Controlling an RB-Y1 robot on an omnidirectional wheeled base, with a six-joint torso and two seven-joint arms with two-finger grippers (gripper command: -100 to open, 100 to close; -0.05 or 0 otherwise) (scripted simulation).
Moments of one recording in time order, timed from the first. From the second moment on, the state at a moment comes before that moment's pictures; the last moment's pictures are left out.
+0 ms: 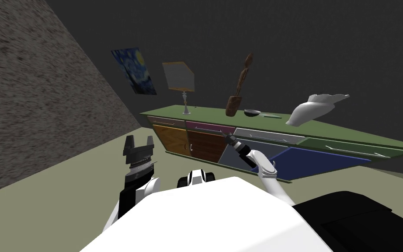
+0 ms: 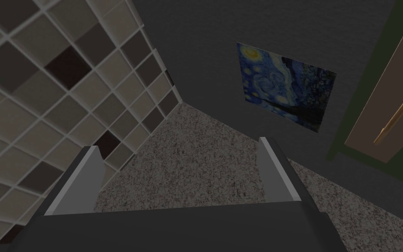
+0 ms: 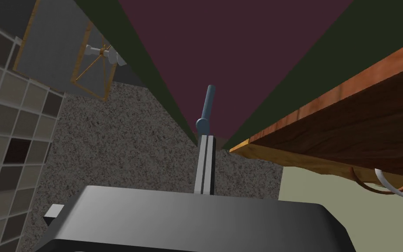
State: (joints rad) left arm 0.52 -0.01 0.03 -2.20 0.09 -0.63 0.10; right arm 0.28 -0.46 -0.29 -1.98 1.18 -0.63 1.43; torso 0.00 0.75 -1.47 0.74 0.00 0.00
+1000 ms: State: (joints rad) left arm 0.53 -0.01 0.03 -2.20 0.09 -0.63 0.10; right arm 0.28 -0.39 -0.27 -2.00 1.20 -0.63 1.52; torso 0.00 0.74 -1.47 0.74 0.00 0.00
